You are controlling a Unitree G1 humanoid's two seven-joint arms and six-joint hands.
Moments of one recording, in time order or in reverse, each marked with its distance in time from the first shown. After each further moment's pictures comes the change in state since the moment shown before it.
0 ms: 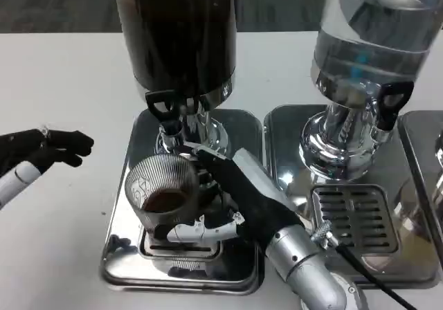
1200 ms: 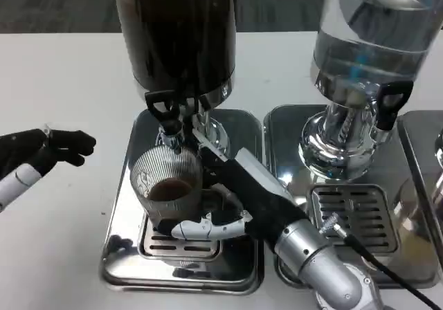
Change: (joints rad) left arm -0.001 -0.011 0.000 0.000 -0.001 -0.010 0.000; right arm -0.033 -0.043 -0.036 0.041 0.077 -0.069 0.108
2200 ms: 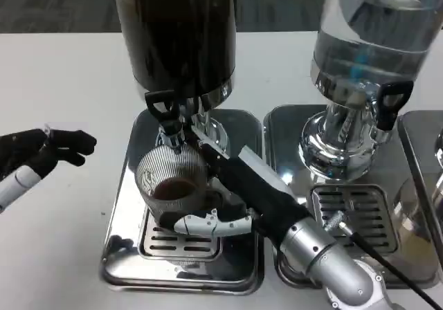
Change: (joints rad) left arm 0.001 -0.001 0.000 -0.002 0.000 -0.005 0.000; right arm -0.023 -0.013 -0.044 0.088 0.121 -0.134 0.073
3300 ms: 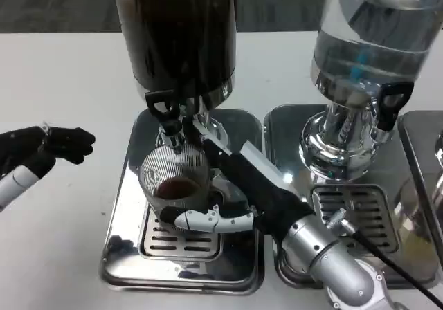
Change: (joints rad) left arm 0.000 -0.011 0.001 0.000 0.002 -0.007 0.024; right arm -0.001 -0.015 0.009 -0.018 -0.037 -0.012 -0.040
